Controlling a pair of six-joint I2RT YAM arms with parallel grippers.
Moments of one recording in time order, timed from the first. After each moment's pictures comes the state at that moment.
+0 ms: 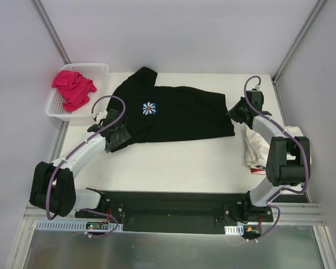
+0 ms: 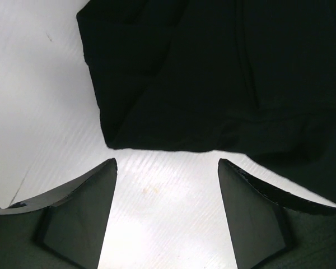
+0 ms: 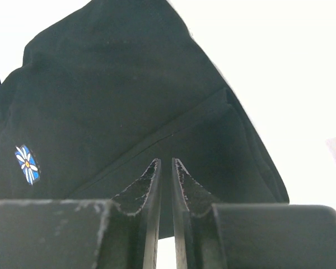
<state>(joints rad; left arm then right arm) -0.32 1.29 0.83 -0.64 -0.35 -0.86 0.05 1.65 1.07 -0.15 -0.08 0.72</state>
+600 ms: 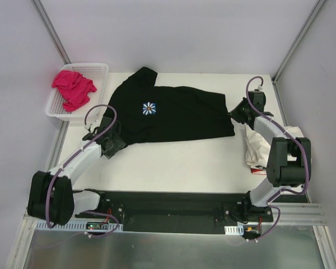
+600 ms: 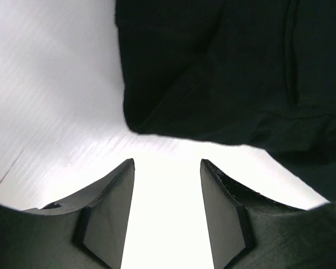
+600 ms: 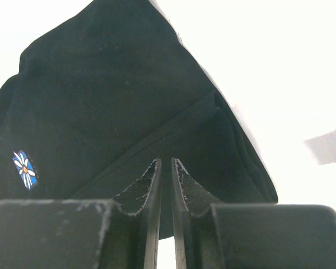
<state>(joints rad) -0.23 1.26 0.71 -0.56 -0.25 -0.98 0.03 1.63 1.04 -0.15 -0.07 0.72</state>
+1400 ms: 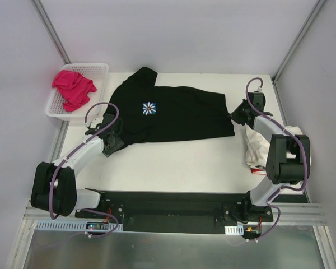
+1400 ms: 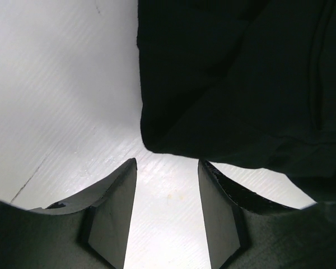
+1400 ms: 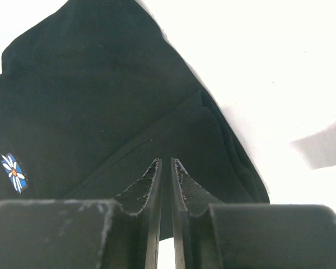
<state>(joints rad) -0.23 1.29 0.74 -0.64 -0.32 -0.96 0.02 1.66 1.05 -0.16 -0.08 0.72</state>
